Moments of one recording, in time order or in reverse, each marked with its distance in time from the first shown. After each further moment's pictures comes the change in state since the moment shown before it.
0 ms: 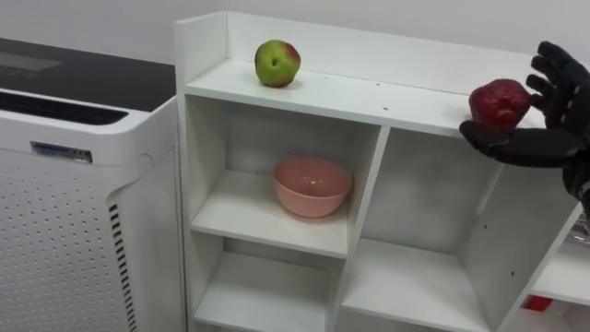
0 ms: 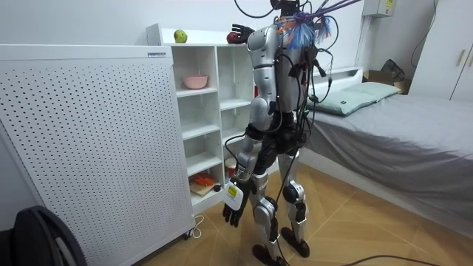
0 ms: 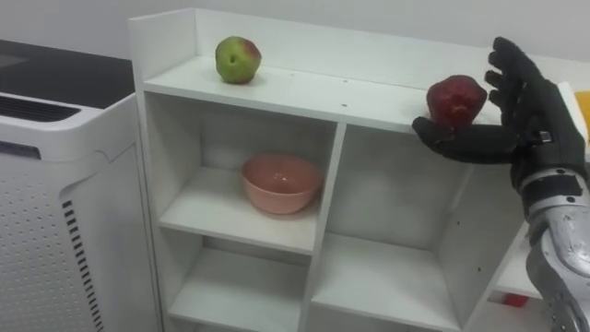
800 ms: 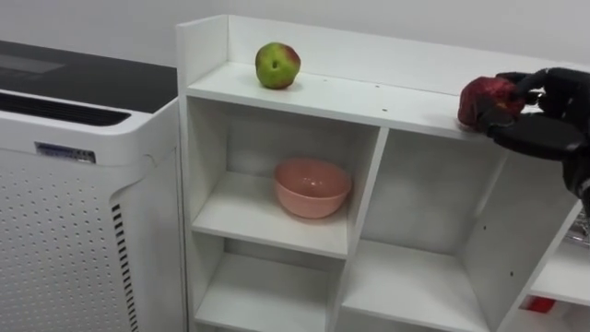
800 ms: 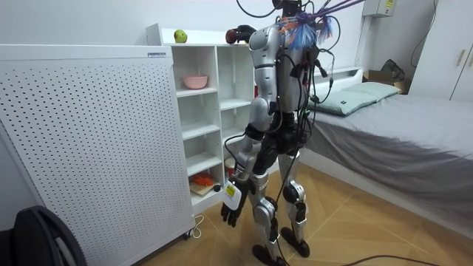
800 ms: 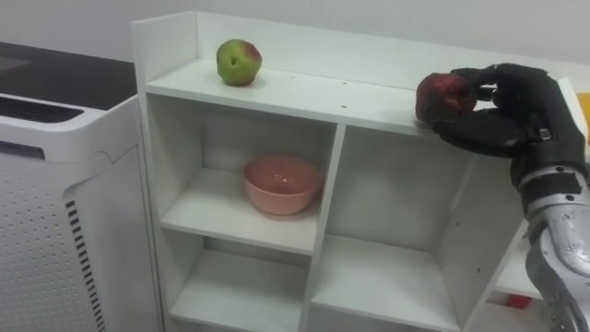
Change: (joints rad) left arm -0.019 0.017 -0.029 -0.003 0.000 0.000 0.003; right arm 0.000 -0.003 0.020 -0.024 -0.009 -0.011 0.011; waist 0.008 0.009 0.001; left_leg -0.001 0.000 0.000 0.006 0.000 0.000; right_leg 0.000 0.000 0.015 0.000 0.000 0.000
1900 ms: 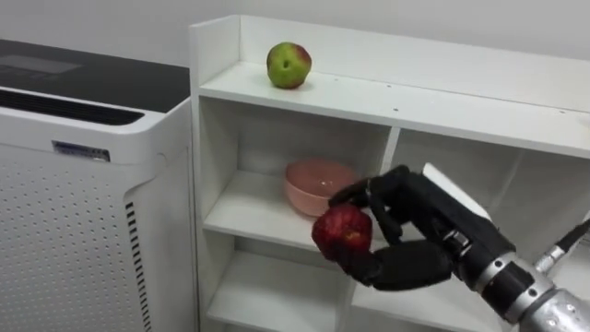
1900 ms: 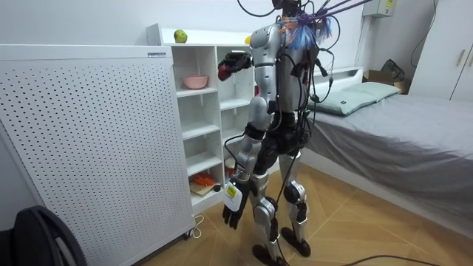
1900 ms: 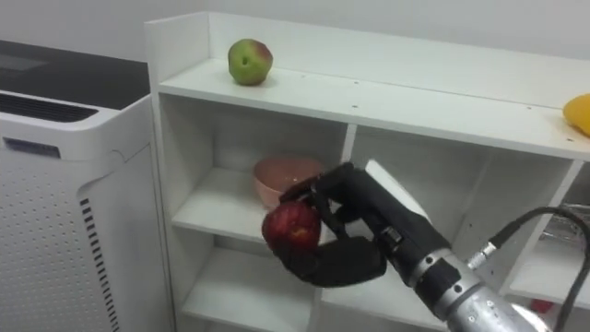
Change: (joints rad) left arm -0.034 0.013 -0.051 0.046 -0.002 0.000 -0.007; right arm 0.333 0.057 0.215 -0.357 -0.229 0.048 0.421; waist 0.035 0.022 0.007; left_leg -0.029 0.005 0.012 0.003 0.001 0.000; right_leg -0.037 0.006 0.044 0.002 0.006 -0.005
